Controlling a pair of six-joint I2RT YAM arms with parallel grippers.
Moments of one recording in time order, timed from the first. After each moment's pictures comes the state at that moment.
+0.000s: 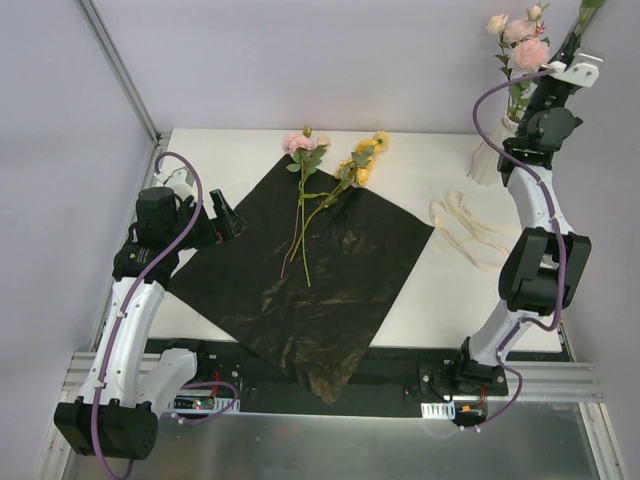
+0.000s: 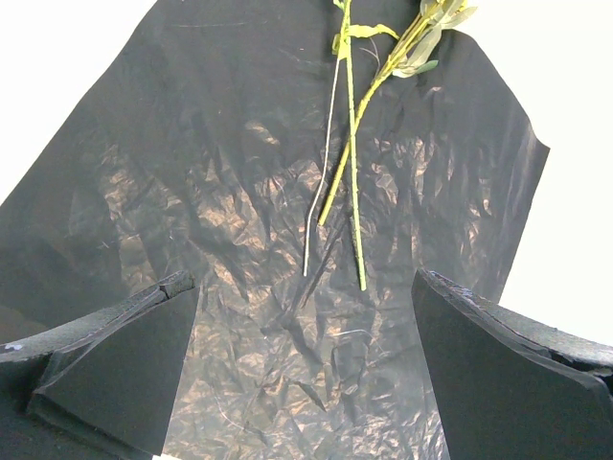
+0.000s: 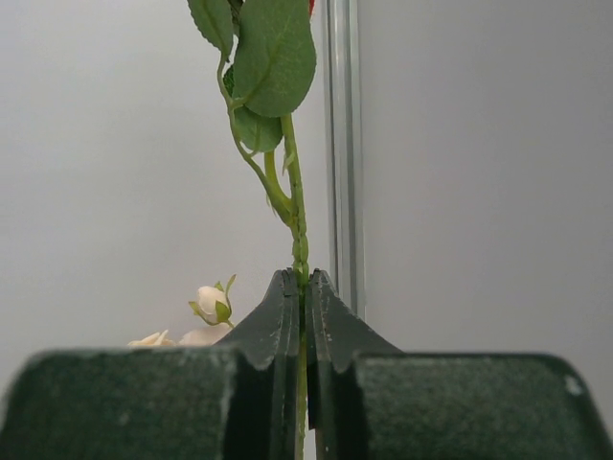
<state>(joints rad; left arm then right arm) -0.05 0.88 0.93 -0.64 0.31 -0.42 -0.14 1.76 1.53 1.01 0.22 -0.16</state>
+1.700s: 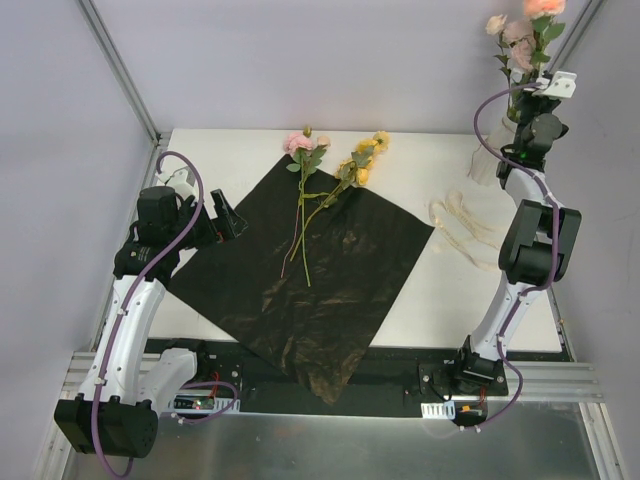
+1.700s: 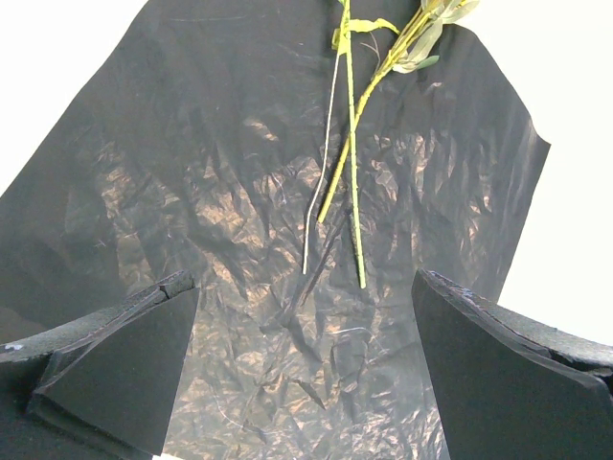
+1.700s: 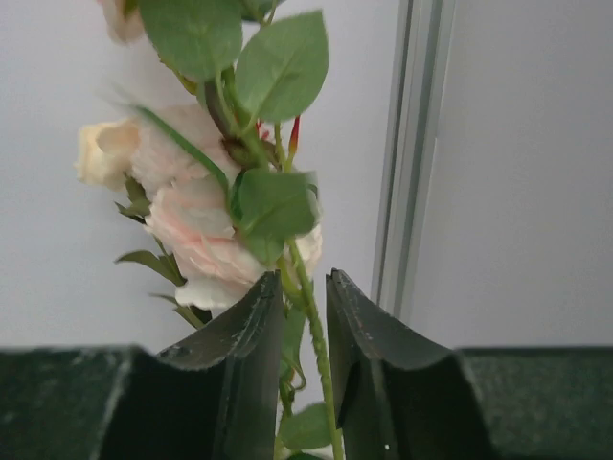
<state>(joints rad) -0.05 0.90 0.93 -0.64 0.31 -0.42 -0.23 2.04 1.59 0.97 0.01 -0.04</state>
